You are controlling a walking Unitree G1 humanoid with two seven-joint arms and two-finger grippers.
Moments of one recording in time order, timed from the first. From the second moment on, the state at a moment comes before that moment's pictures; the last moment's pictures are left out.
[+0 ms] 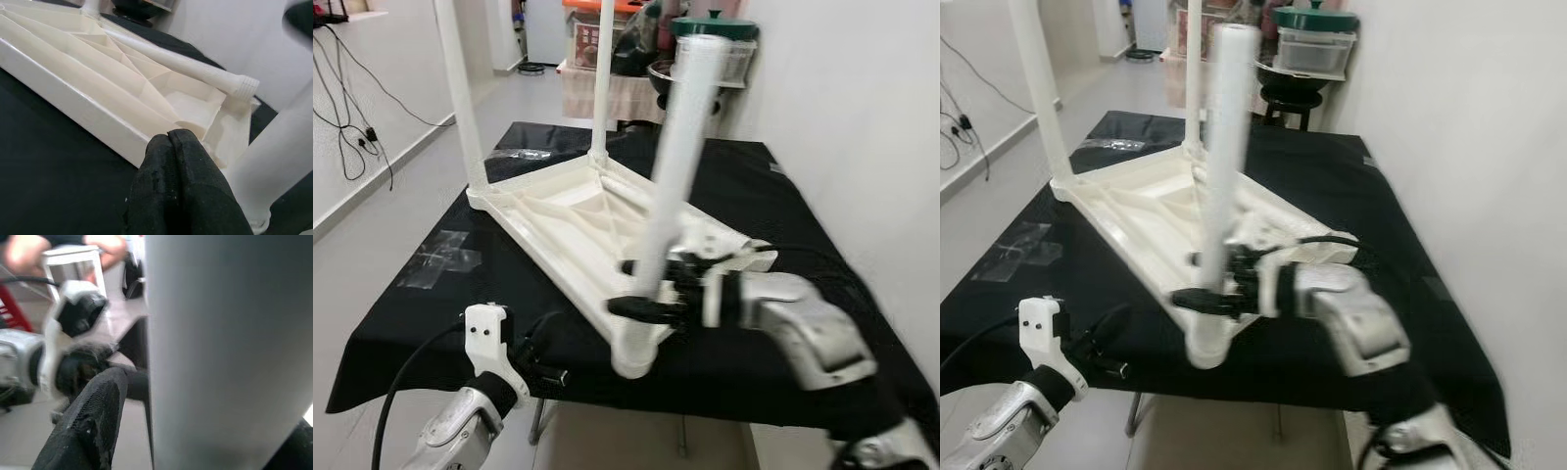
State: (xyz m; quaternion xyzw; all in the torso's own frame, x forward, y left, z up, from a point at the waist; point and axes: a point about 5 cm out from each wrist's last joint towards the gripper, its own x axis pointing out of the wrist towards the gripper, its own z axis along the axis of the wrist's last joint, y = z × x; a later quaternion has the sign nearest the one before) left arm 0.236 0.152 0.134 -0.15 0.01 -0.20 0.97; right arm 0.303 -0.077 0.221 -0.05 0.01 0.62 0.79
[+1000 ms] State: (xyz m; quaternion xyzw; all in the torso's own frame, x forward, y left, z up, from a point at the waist) left arm 0.237 0.149 0.131 -0.12 0.01 -0.19 0.97; right arm 0.330 -0.090 0.180 -0.29 0.12 0.64 0.70
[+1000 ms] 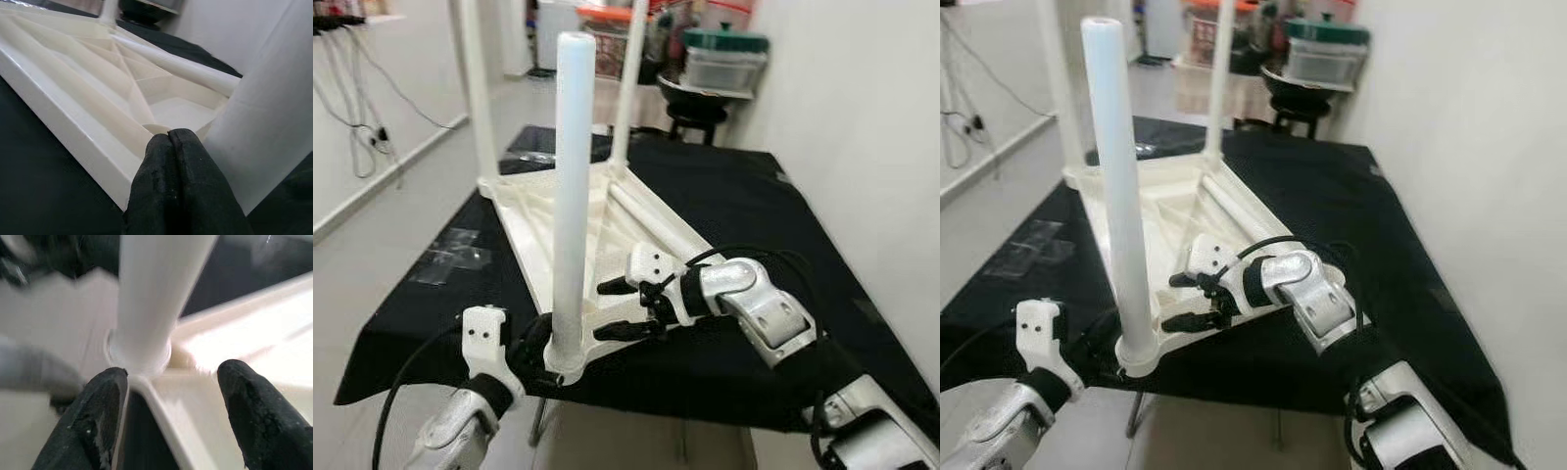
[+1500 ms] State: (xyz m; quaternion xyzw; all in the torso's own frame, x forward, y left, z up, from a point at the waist) left arm 0.231 0.148 0.128 -0.11 0.01 -0.20 0.97; right arm 0.359 -0.095 0.148 -0.49 0.19 0.55 0.66
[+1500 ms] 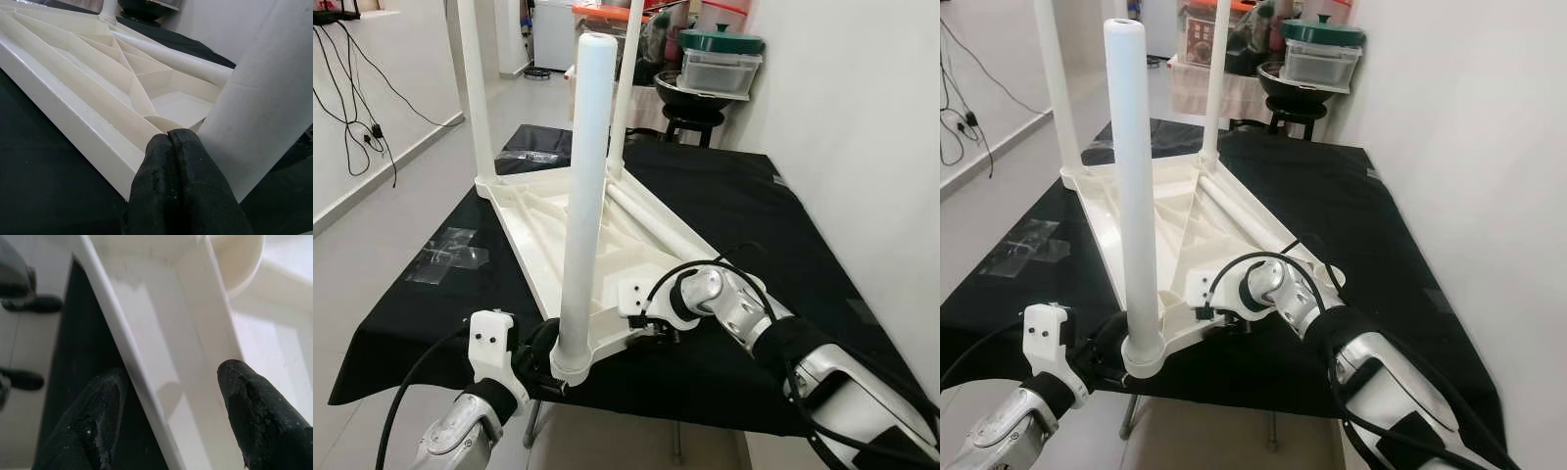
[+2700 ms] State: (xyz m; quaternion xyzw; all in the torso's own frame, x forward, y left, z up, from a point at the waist) left arm 0.189 0.136 0.124 -0.11 0.04 -0.21 0.97; right arm 0.358 -0.050 0.123 -0.56 0.21 0.54 0.59
